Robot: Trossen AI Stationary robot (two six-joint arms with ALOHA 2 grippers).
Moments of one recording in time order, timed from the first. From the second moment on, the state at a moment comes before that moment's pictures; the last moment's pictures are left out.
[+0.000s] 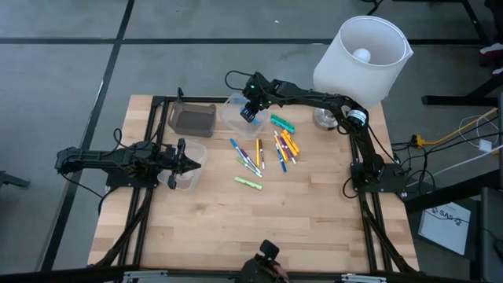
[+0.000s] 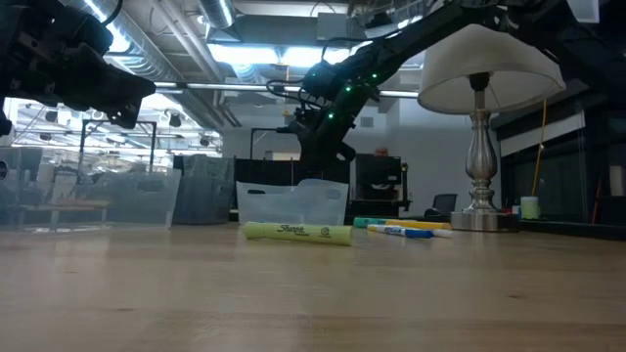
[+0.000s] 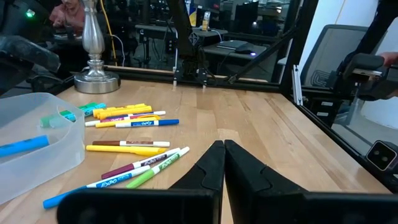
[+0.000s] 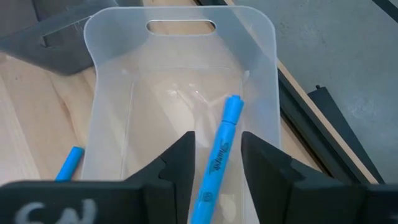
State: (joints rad) left arm 0.03 0.10 0.01 0.03 0.08 -0.12; right arm -0.52 2.13 1.82 -0.54 0.01 0.05
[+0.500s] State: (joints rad) left arm 0.03 0.10 0.01 0.03 0.08 -0.12; right arm -0.49 2.12 1.88 -0.61 0.01 0.05
